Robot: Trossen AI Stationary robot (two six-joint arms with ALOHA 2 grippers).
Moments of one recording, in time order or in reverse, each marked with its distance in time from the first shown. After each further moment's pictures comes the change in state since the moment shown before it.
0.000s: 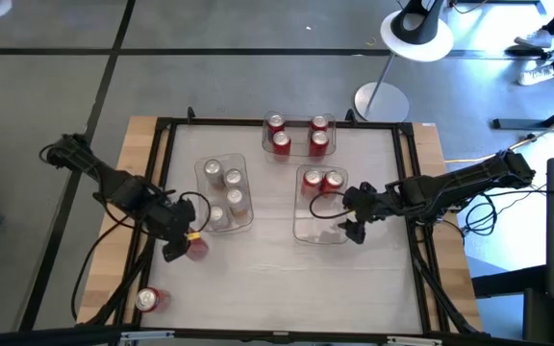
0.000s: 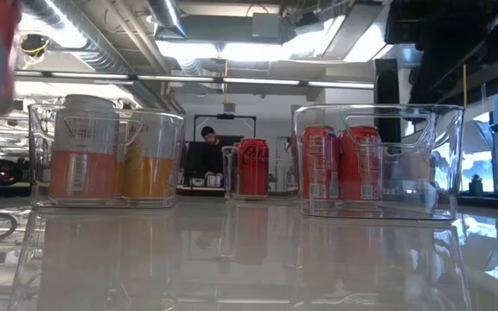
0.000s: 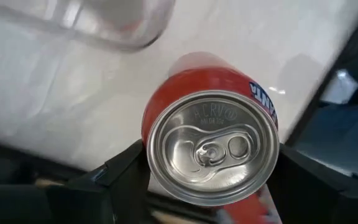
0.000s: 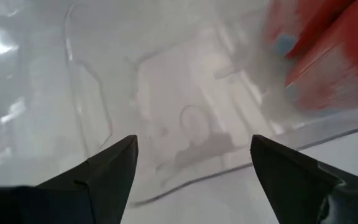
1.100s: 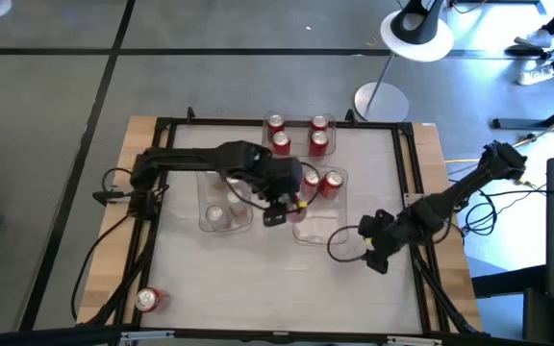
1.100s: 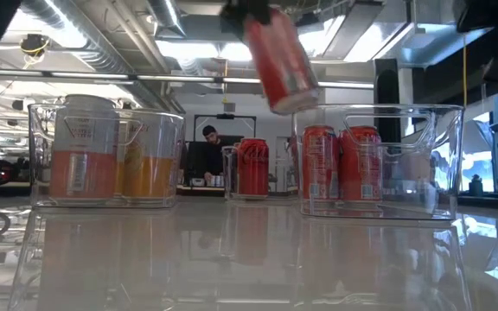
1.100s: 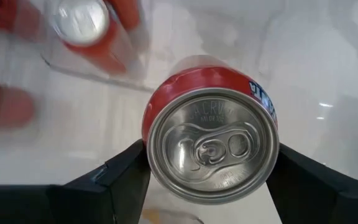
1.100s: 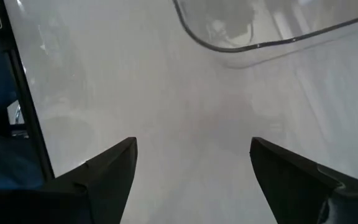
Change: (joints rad) left arm 0.515 0.842 0.977 -0.015 -0.041 0.878; right arm 0.340 0.000 0.000 -0.131 -0.079 0.327
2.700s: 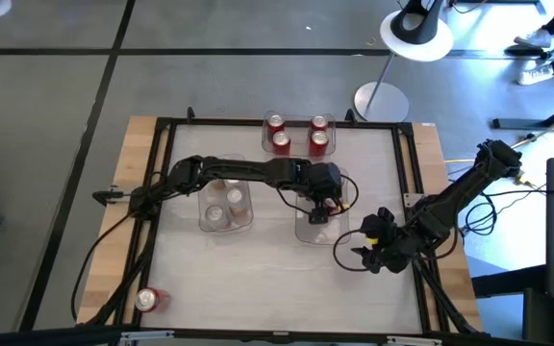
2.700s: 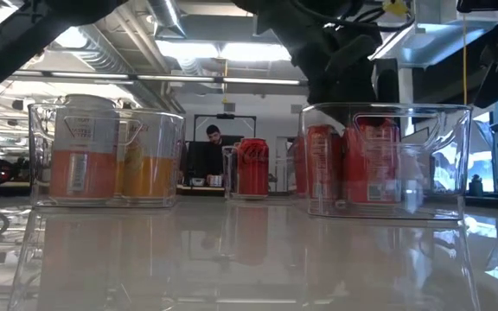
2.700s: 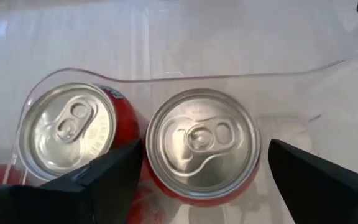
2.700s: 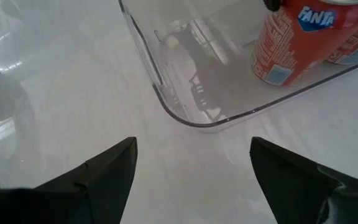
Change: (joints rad) left arm 0.080 0.376 0.061 0.579 -0.024 0.308; right arm 0.144 0.029 -0.001 0.026 0.388 0.149
